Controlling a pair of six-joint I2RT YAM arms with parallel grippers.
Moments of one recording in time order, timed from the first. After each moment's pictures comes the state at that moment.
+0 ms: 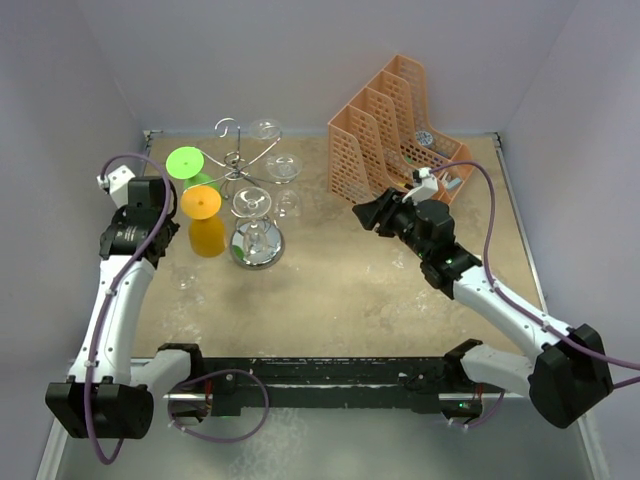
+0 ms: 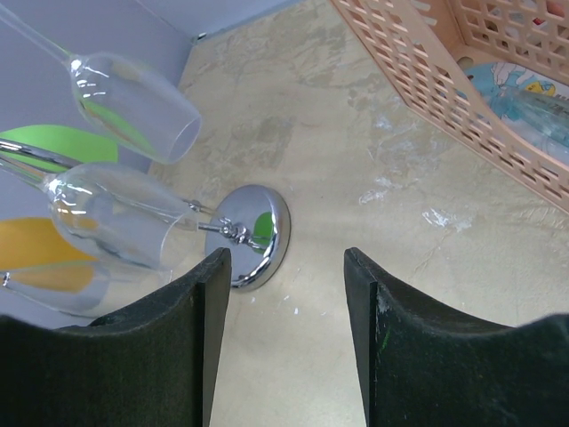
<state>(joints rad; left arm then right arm) -0.01 1.05 1.11 -0.85 -0.52 -0.57 0.51 1.11 0.71 0.20 0.00 0.68</state>
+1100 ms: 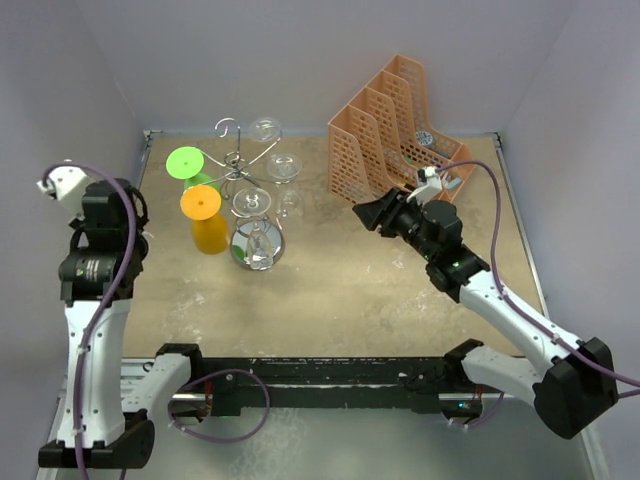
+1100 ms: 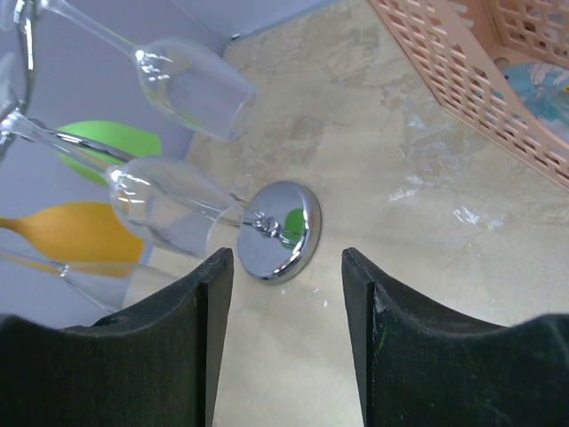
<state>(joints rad) -0.01 0.89 1.28 -0.96 -0.65 -0.57 0.51 1.06 0.72 0.16 -0.05 0.71</state>
